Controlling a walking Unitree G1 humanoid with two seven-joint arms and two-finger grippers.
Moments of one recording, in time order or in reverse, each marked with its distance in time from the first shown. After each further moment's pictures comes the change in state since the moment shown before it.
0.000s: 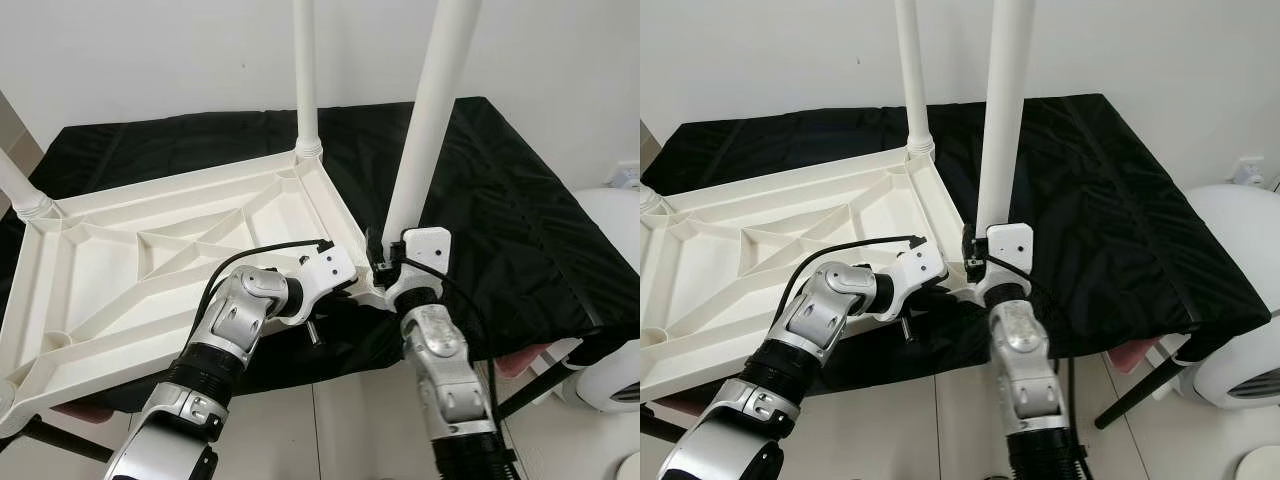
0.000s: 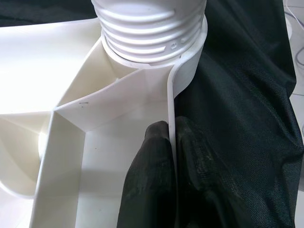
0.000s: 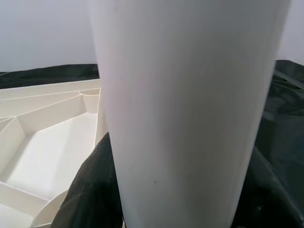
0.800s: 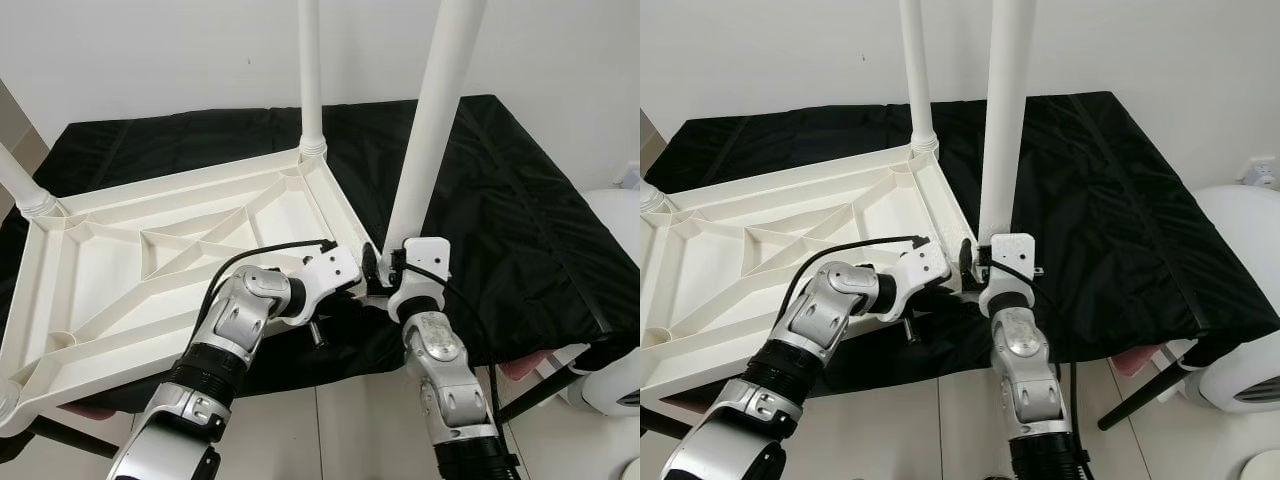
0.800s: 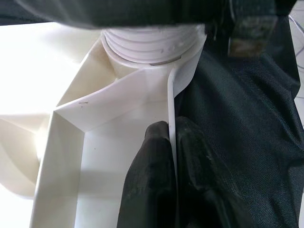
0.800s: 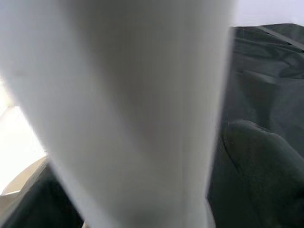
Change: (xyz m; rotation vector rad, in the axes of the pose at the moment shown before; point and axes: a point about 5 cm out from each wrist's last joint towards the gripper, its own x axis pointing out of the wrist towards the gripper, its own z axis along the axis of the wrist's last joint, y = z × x) left arm 0.001 -0.001 0.003 0.004 -0.012 -0.002; right arm -0.002 -0.014 -0.011 0.004 0.067 0.012
